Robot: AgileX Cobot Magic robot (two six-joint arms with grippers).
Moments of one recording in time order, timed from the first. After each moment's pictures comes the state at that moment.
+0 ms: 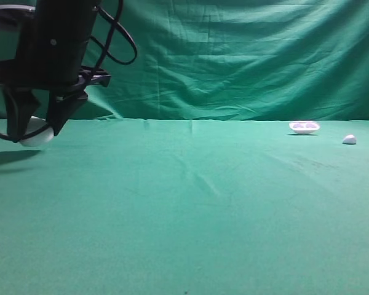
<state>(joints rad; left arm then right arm) -0.13 -0.01 0.02 0.07 0.35 -0.06 0.88 2.47 -2.21 -0.04 0.78 -0.19</state>
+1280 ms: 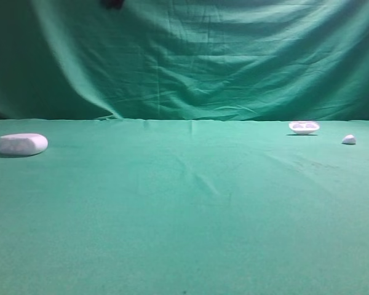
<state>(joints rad) -0.13 -0.01 0.02 0.07 0.35 -0.06 0.67 1.78 -1.86 -0.08 1.25 0.04</state>
